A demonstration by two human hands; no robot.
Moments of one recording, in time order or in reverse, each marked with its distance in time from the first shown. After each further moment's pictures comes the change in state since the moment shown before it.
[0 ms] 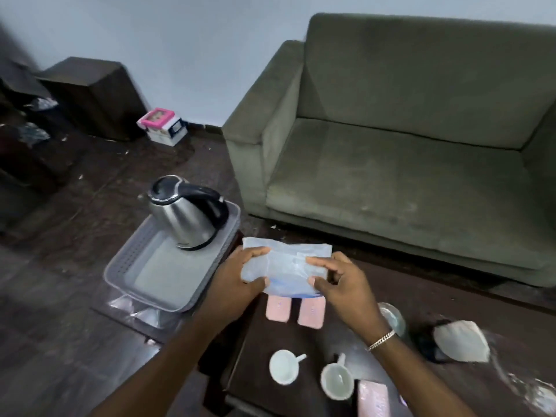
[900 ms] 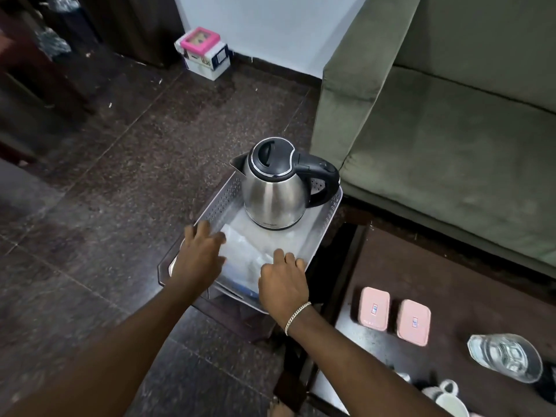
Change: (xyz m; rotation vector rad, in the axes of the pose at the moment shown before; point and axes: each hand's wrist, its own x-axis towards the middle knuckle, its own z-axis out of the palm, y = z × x) left_hand 0.049 -0.280 -0.194 0.787 -0.129 -0.305; right_hand 0.080 -0.041 0.369 -0.912 -0.402 -0.152
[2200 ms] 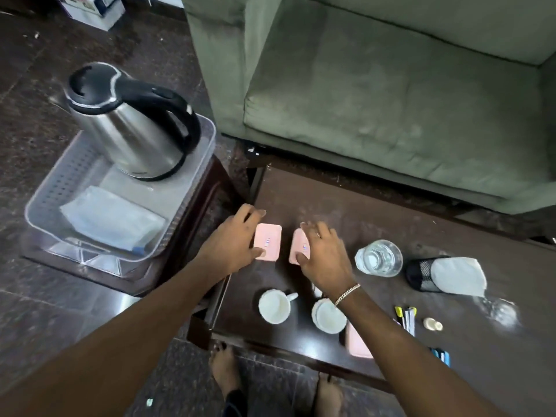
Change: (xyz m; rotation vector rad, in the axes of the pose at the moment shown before) left_hand -0.057 0.276 0.074 -0.129 -0.219 0.425; right_hand -0.168 0.273 -0.004 0.120 0.058 0.314
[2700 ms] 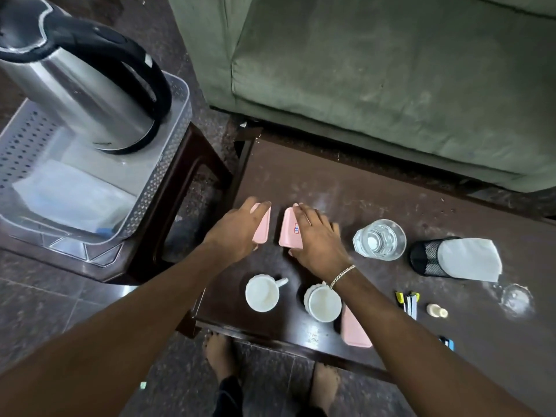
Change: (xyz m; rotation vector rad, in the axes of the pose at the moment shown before) left_hand 0.033 0.016 0.069 0.135 -0.155 0.001; right_hand 0.012 0.045 0.047 -0.050 -0.170 -0.048
